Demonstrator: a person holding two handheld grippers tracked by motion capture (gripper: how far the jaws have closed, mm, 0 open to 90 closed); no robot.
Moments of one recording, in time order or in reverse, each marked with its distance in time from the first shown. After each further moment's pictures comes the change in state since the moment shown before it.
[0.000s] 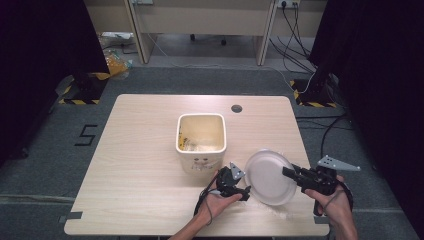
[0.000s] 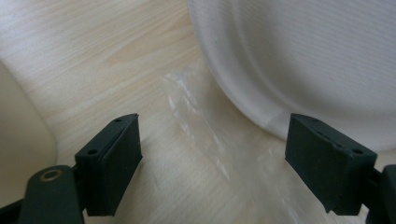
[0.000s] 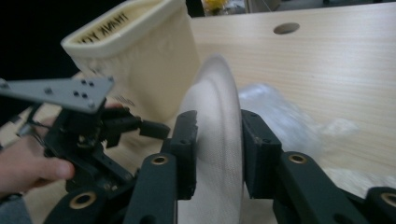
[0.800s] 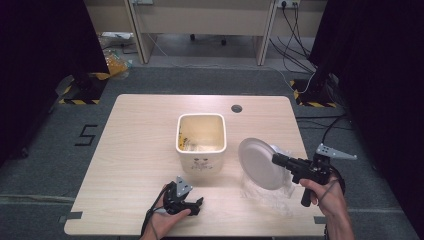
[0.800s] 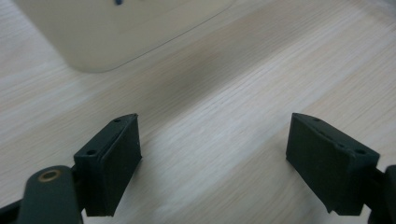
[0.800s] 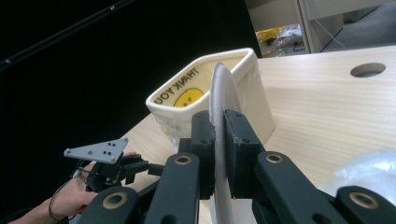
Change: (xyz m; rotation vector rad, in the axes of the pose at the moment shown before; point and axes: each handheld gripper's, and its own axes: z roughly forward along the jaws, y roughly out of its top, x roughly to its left) left arm 0.071 -0.091 -0.099 0.024 0.114 -0.056; right arm 0.025 0.038 0.011 -0.129 0.243 0.072
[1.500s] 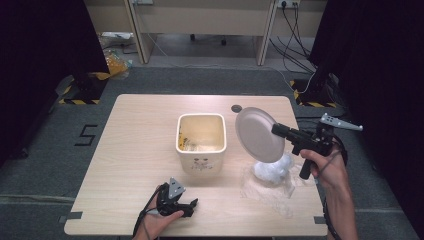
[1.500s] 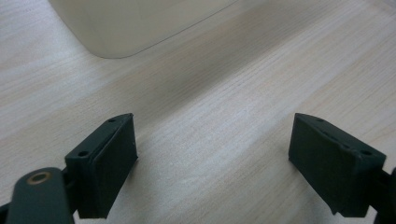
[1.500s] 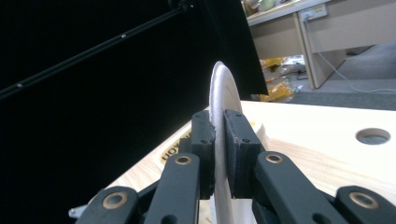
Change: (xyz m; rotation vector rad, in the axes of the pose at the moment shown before) left arm 0.012 -0.011 -0.007 -0.021 -0.013 0.000; right arm 0.011 0.075 0.016 -0.075 0.024 -0.041
